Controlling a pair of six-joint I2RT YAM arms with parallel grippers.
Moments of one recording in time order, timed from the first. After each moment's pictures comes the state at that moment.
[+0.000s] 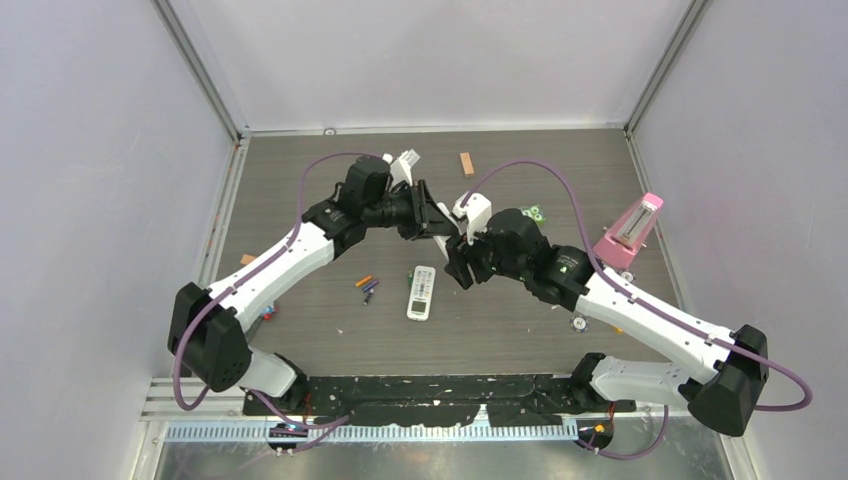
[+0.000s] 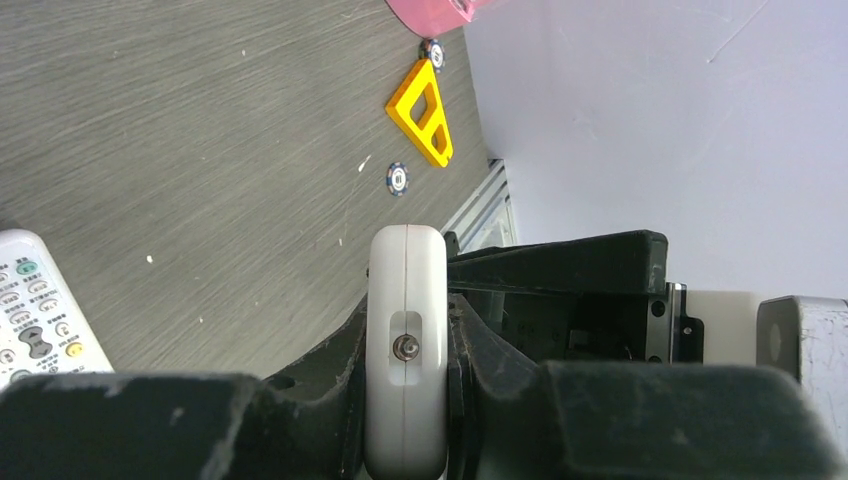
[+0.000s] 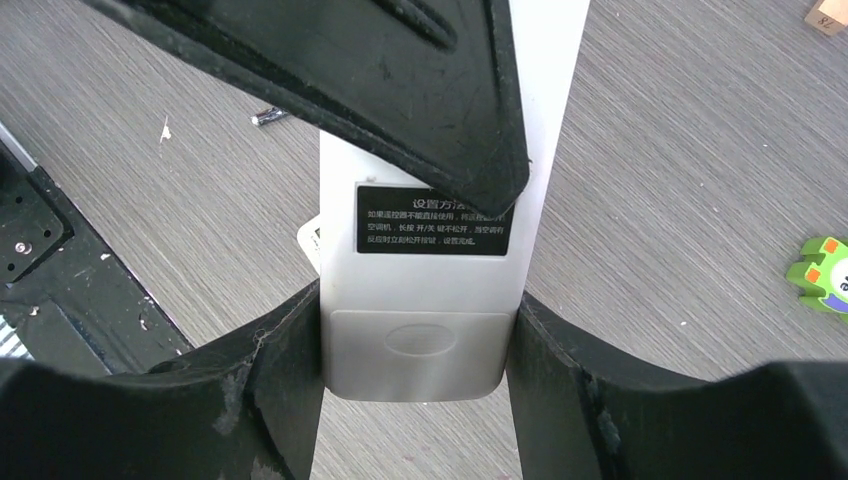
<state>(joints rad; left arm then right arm) -0.63 1.45 1.21 -0.25 0.54 -0.88 0.85 1.11 0.98 -0.42 0.02 0.08</state>
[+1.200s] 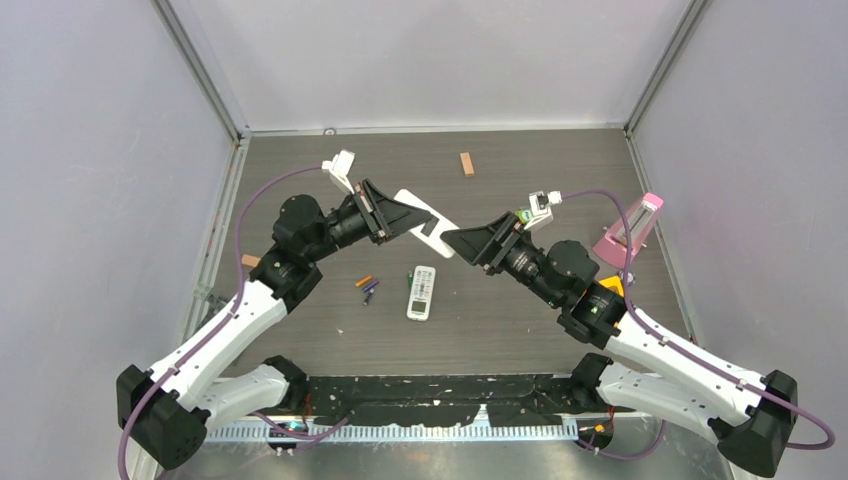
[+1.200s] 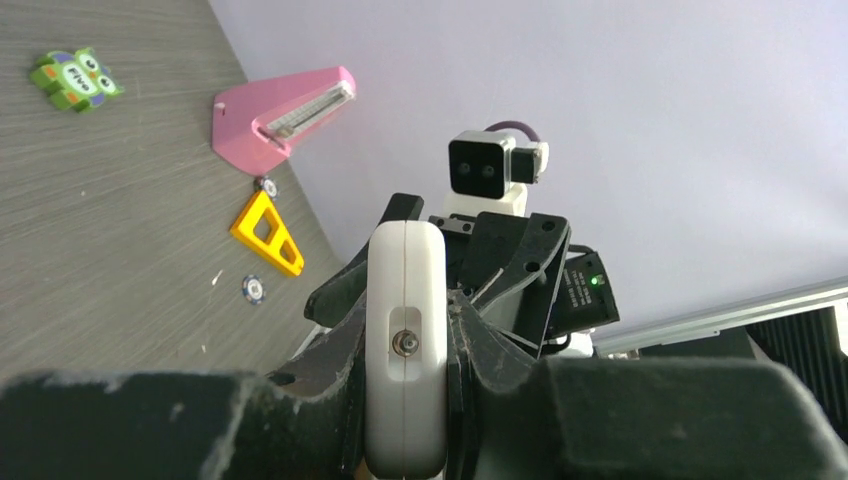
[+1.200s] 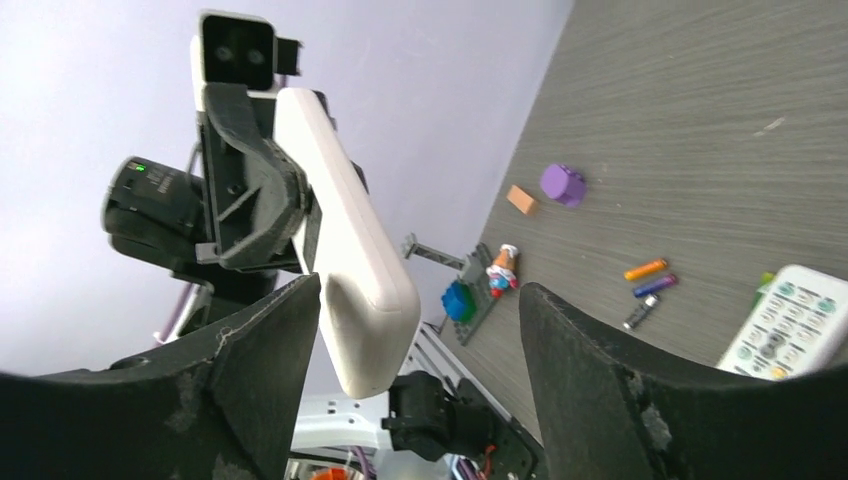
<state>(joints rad) -0.58 1.02 0.87 0.20 0.47 -1.14 0.85 0.81 0.66 0.18 0.05 1.03</state>
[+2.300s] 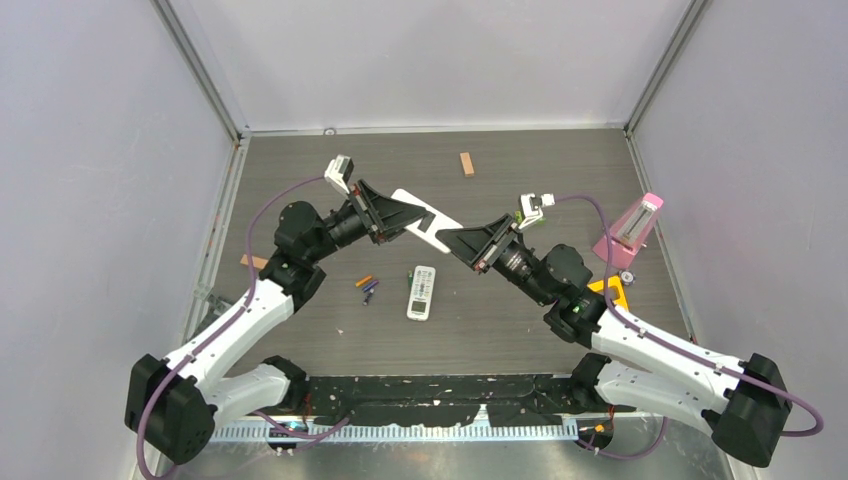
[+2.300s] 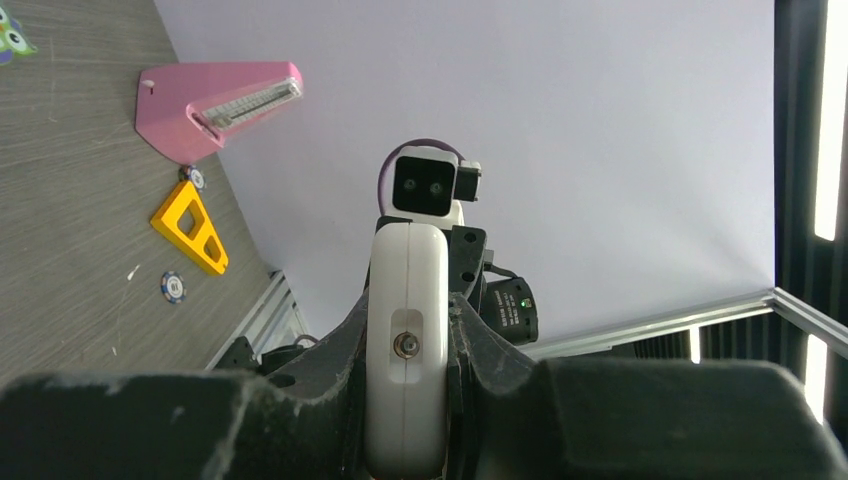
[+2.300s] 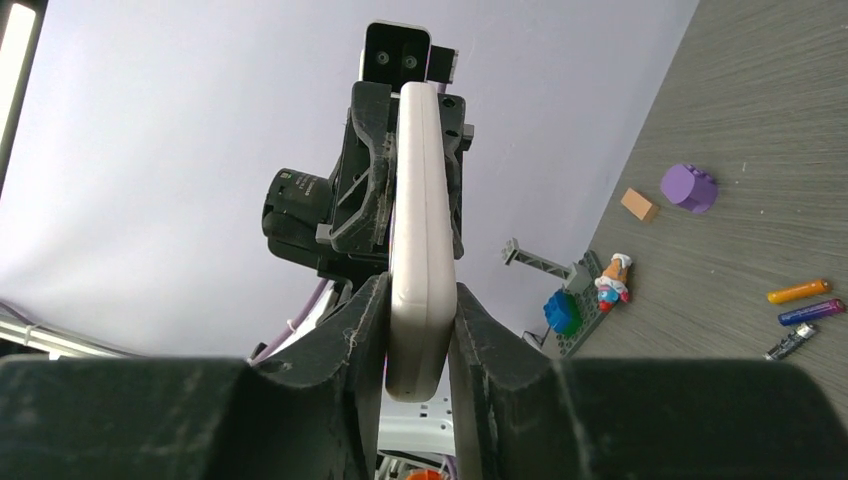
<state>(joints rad) -0.51 1.06 0.75 0.47 0.53 -1.42 0.85 0.90 0.57 0.53 -0.01 1.22</state>
